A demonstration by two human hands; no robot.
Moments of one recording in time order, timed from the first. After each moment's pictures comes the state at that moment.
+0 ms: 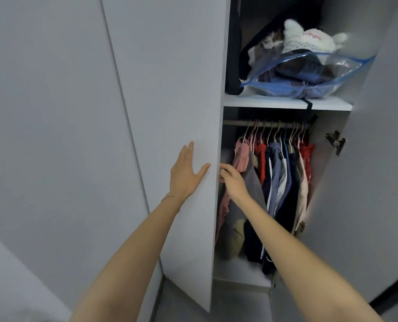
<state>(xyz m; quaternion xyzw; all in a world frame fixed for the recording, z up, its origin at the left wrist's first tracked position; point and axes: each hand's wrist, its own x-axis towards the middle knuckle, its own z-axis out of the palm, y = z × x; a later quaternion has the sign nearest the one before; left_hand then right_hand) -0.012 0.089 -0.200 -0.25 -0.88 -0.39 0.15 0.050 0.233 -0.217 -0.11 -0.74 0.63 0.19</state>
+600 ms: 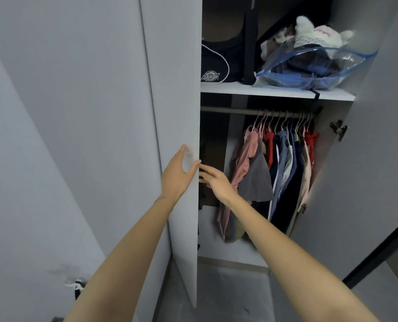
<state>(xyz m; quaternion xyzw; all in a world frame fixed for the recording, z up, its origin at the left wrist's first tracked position) 0.057 -0.023 -0.211 -0.19 -0.86 -0.45 0.14 0.111 0.108 -0.221 -0.04 -0.78 0.63 0.06</state>
